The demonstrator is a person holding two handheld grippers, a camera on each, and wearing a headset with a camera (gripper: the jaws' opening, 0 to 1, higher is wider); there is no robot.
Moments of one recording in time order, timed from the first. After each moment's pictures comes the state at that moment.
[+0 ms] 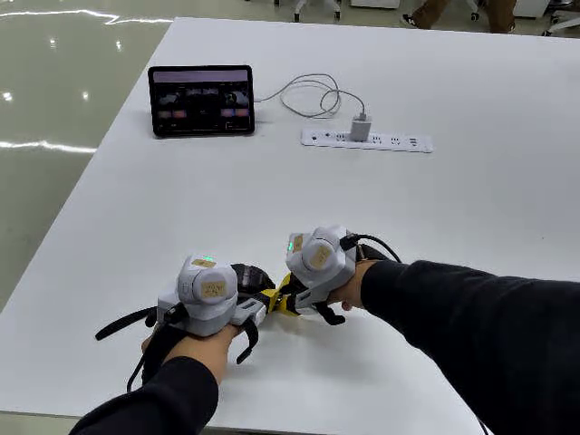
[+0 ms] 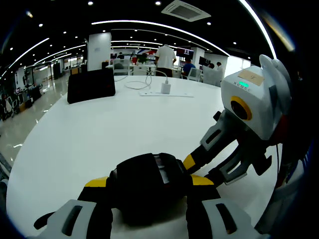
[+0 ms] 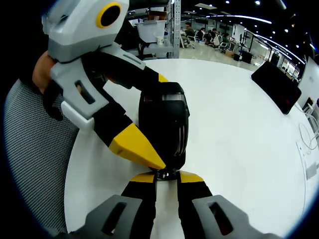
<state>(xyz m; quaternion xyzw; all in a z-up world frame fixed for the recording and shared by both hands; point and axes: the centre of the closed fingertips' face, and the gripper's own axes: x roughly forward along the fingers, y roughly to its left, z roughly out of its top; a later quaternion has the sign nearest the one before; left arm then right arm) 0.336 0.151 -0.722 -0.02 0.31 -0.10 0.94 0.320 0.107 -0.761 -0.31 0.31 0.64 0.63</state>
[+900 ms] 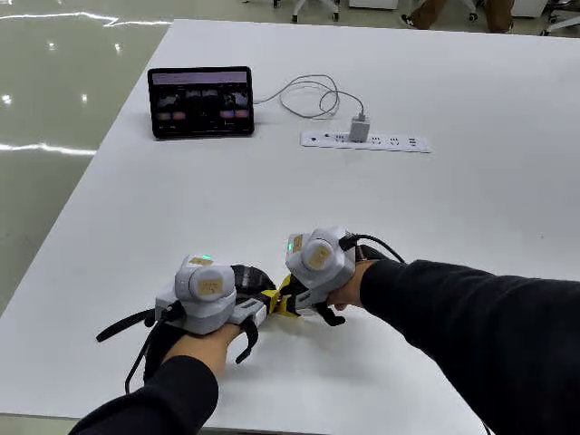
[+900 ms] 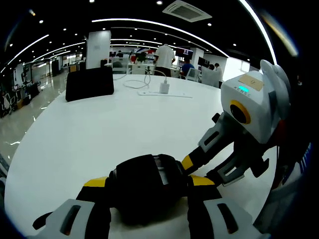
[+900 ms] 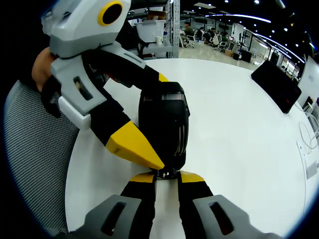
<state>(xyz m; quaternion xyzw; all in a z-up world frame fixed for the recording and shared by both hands) 0.335 0.150 -0.721 -0.03 0.32 -0.11 0.94 0.319 0.107 -0.761 -0.31 0.31 0.64 0.63</state>
